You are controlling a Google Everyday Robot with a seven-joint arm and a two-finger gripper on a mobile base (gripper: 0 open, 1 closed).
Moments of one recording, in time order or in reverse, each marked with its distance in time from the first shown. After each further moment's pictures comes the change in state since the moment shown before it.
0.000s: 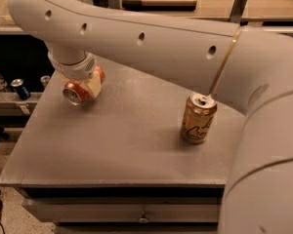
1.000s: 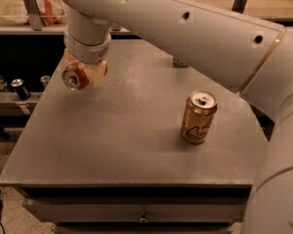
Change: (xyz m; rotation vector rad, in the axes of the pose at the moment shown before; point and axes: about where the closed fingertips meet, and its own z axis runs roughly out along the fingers) arm 0.022 -0.005 -0.032 0.170 -0.165 0.192
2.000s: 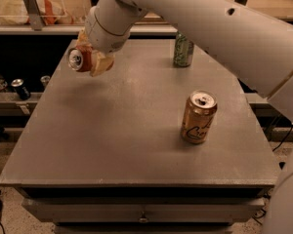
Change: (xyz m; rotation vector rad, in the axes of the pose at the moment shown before) arm 0.029 -0.013 -0.022 0.188 -0.150 0.311
